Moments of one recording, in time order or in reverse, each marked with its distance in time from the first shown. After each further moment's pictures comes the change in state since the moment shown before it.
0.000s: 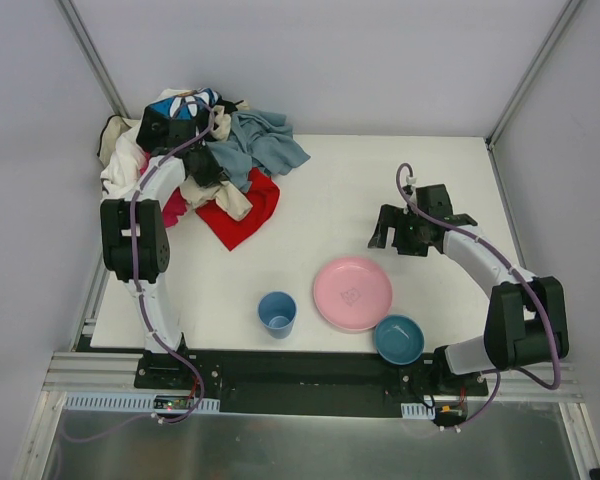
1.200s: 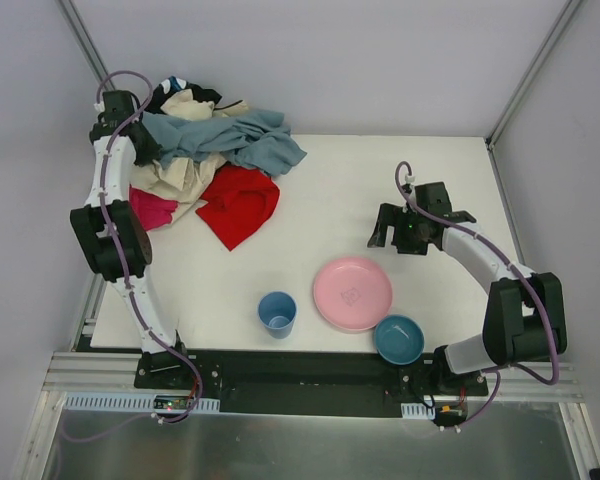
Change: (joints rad) left arm 0.250 0.026 0.381 -0.272 -0.293 0.179; right arm 0.000 0.022 0.022 -0.017 -0.002 -0.009
